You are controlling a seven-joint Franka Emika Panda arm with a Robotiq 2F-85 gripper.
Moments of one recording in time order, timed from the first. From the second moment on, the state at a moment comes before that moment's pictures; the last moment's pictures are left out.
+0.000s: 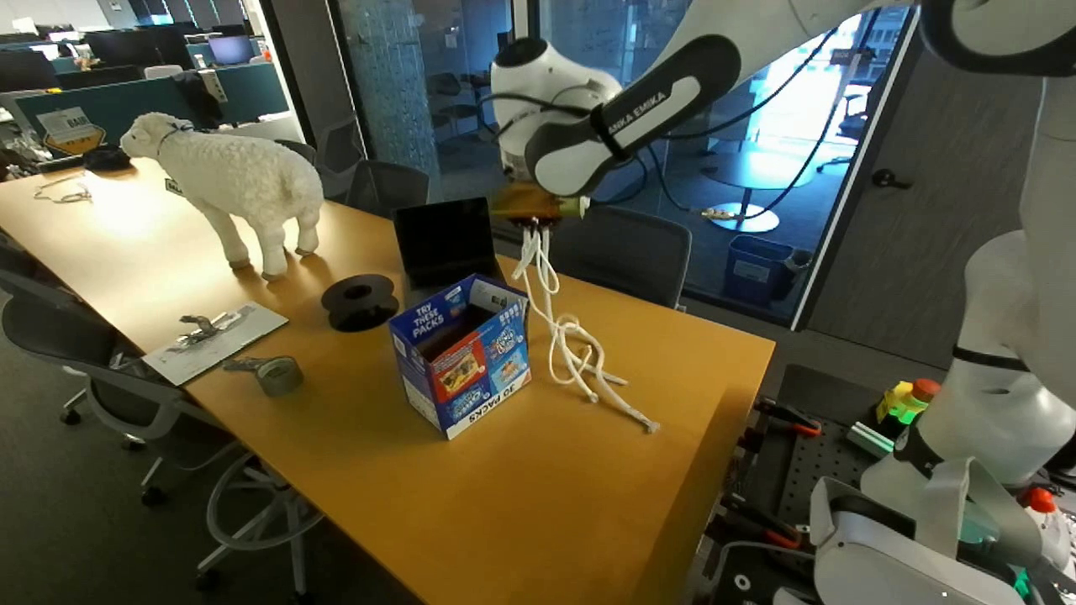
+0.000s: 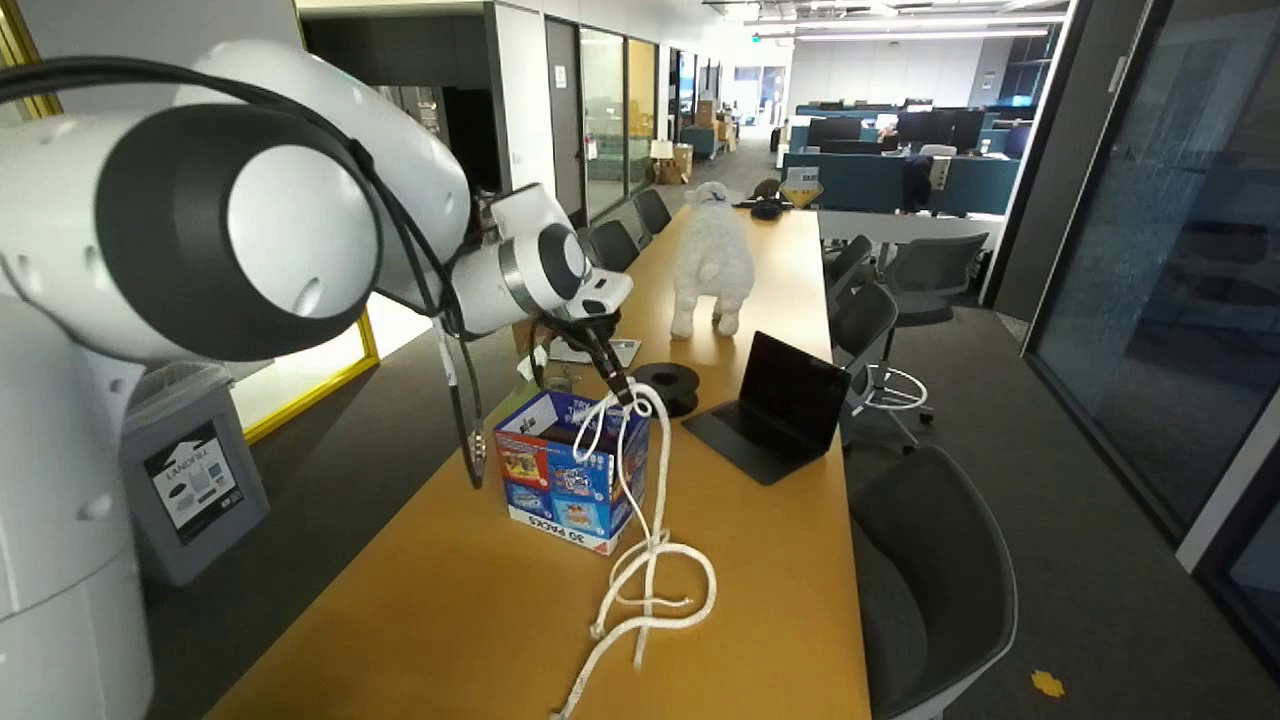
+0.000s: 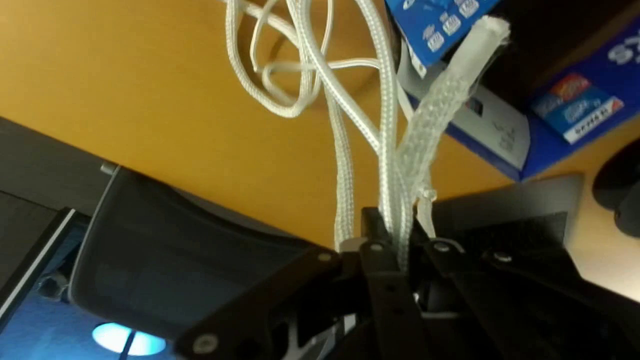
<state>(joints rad) 0.35 0.31 -0.32 -1.82 -0.38 2.30 1.26</state>
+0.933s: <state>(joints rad) 0.22 0.17 -0.07 -1.22 -0.40 1.81 1.51</state>
